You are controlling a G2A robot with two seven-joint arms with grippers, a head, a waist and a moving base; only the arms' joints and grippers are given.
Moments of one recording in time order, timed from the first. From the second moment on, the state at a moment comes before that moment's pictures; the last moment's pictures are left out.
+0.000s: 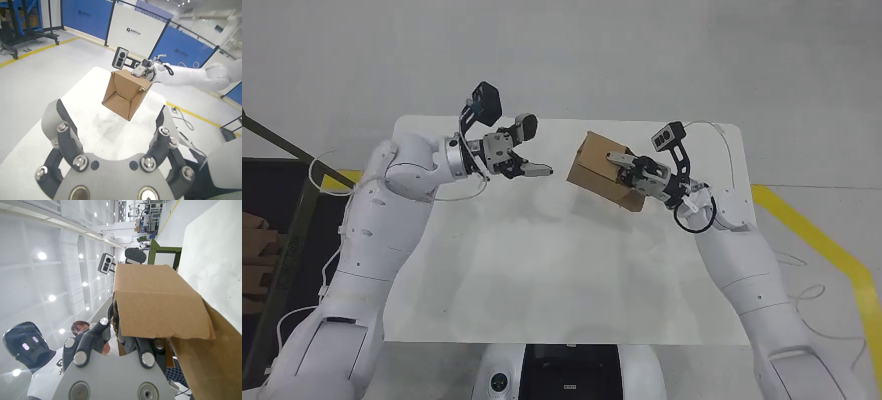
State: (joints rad) left arm 0.89 -1.11 -1.26 -1.36 0.52 -1.01 -0.63; right arm -0.93 -1.29 1.15 -1.11 0.71 -0.31 1.09
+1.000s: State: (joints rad) left arm 0.89 -1.02 -1.07 -1.37 0.83 -1.01 -0.29; right arm -0.84 -1.29 1.12 -1.01 0.69 -0.24 1.25
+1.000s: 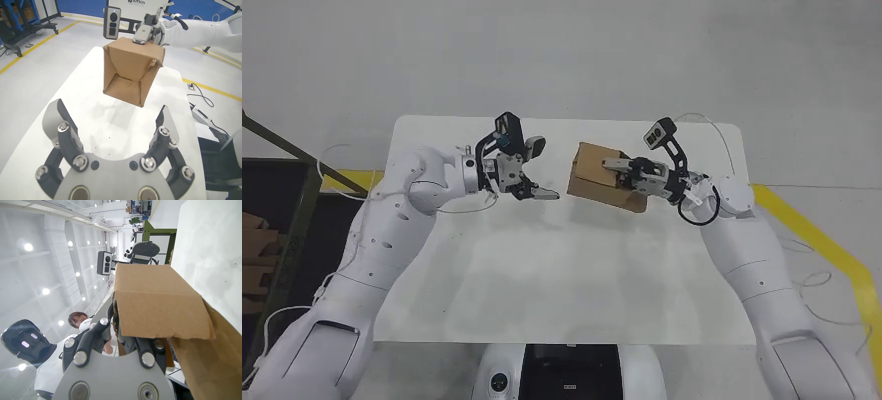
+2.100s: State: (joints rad) left arm 0.55 -0.93 -0.48 -1.14 1.21 -1.01 0.54; right arm -0.74 -1.34 1.02 -0.87 0.77 -0.36 1.41
